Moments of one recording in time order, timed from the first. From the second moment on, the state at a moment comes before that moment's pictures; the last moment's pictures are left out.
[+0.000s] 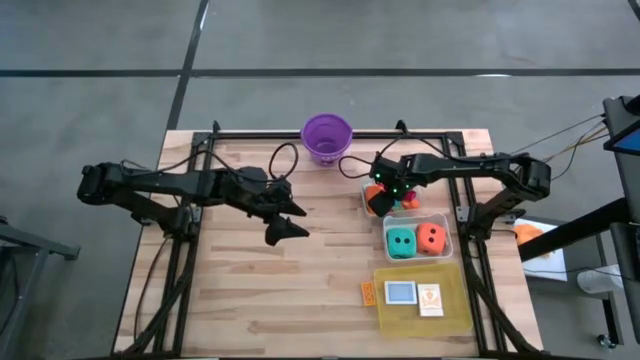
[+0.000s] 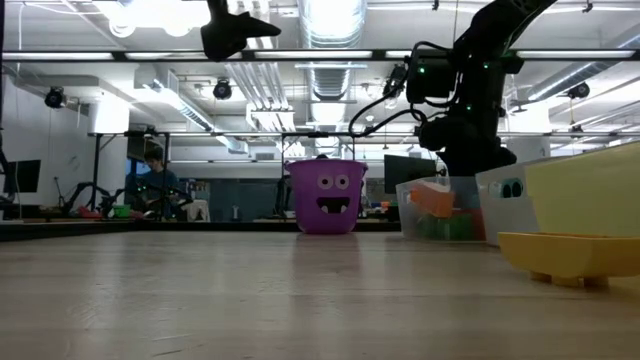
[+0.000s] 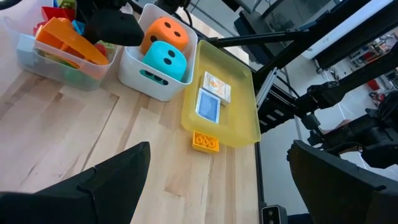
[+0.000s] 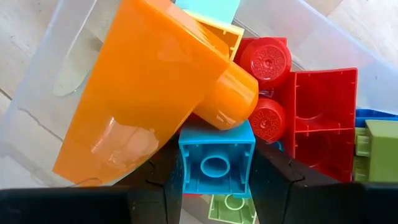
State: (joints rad) left arm -0.03 1.25 1.03 -0.28 0.20 -0.58; right arm -0.34 1.53 0.91 -0.75 0.00 0.54
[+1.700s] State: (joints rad) left arm -0.12 1.25 1.03 -0.41 0.20 -0.49; right arm -0.10 1.37 1.10 -1.01 0.04 0.76
